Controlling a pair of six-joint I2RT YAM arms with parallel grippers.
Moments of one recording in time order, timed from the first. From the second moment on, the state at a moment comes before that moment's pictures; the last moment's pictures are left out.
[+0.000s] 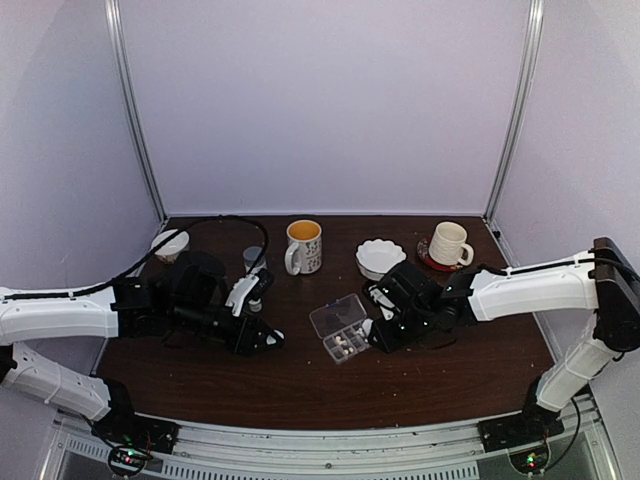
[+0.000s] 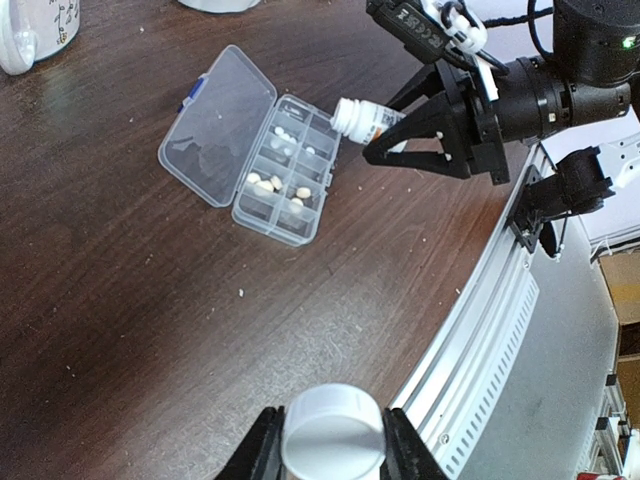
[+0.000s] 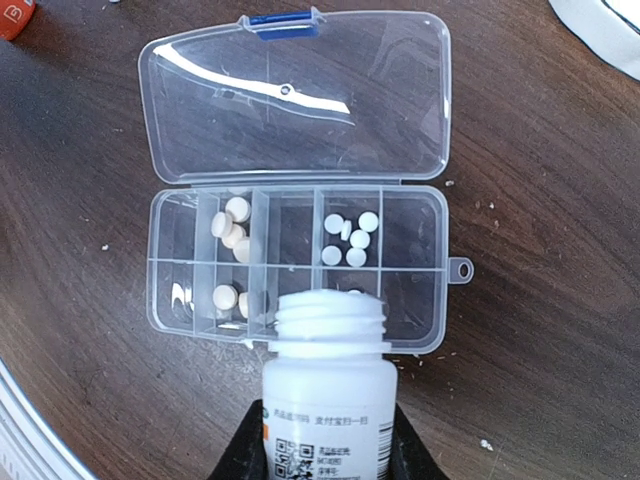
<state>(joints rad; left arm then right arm) -0.97 1.16 0.75 -0.29 0.26 -0.47 0.94 1.56 0.91 -0.38 0.06 0.42</state>
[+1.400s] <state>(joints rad) -0.97 1.18 0.76 -0.29 0.27 -0.47 0.95 1.58 0.92 -0.42 0.08 0.42</state>
